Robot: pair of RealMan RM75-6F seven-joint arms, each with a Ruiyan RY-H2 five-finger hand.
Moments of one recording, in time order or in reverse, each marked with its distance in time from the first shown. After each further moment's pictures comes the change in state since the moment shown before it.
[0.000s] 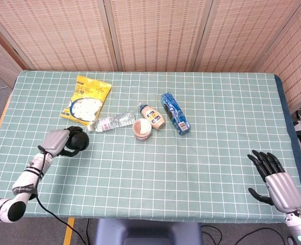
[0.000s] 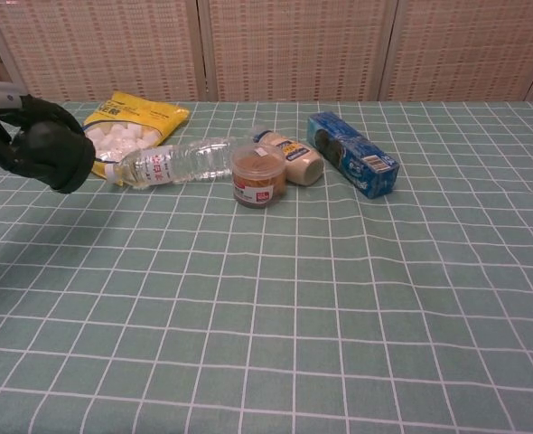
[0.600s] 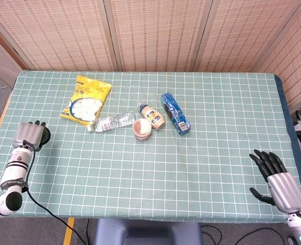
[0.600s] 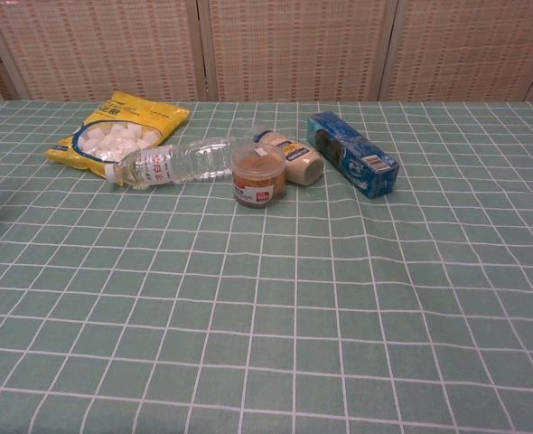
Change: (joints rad) left arm -0.102 0.005 0.126 0.052 -0.473 0.180 0.866; right arm -0.005 0.007 0.001 -0.003 -0.002 0.010 0.000
